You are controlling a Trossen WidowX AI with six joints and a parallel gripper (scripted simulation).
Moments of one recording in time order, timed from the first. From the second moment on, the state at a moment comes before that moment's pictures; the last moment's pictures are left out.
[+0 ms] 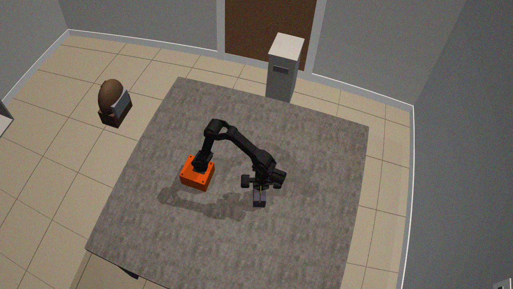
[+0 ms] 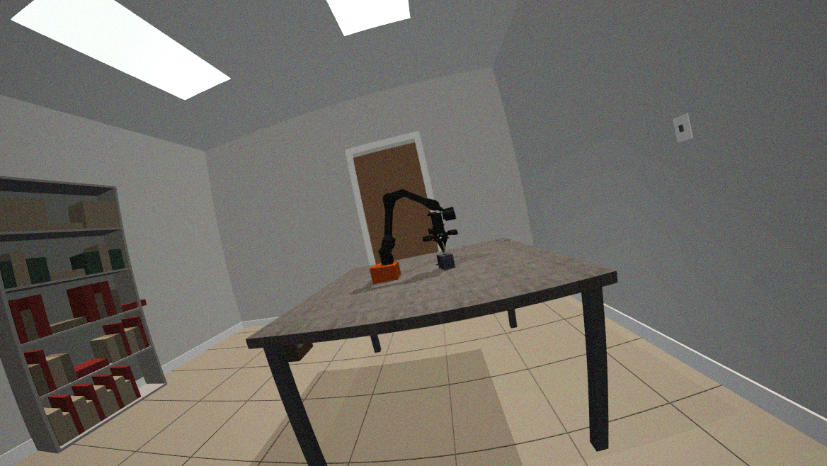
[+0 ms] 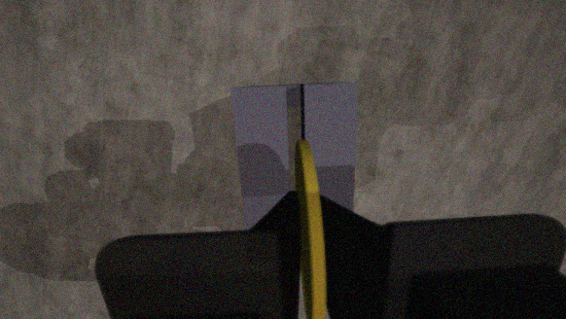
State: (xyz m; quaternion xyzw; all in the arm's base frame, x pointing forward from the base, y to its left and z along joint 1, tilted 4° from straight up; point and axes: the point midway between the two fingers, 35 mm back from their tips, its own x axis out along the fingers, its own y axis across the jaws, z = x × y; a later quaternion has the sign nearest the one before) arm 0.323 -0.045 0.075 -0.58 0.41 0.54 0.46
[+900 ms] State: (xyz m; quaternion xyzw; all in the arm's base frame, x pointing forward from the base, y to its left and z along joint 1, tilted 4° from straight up) arm 0.324 -0.045 0.069 -0.58 0.41 0.54 0.46
